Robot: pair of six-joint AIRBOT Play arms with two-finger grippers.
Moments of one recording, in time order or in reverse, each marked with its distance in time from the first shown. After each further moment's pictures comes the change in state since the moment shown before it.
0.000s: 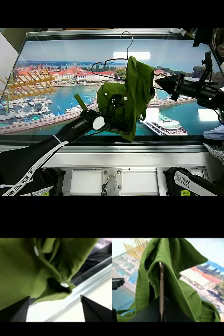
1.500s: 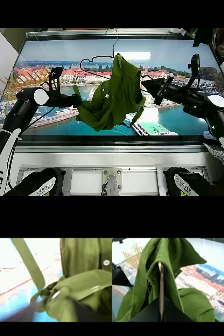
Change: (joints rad) left arm 0.660 0.214 0.001 0.198 -0.249 0.200; right arm 0.270 0.220 -0.151 0.073 -0.341 0.082
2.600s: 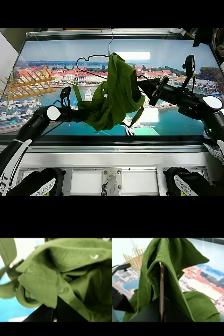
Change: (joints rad) left arm -0.073 0.013 -0.237 -0.211 0.158 -0.050; right arm 0.056 0.029 -0.011 0.023 -0.031 0.004
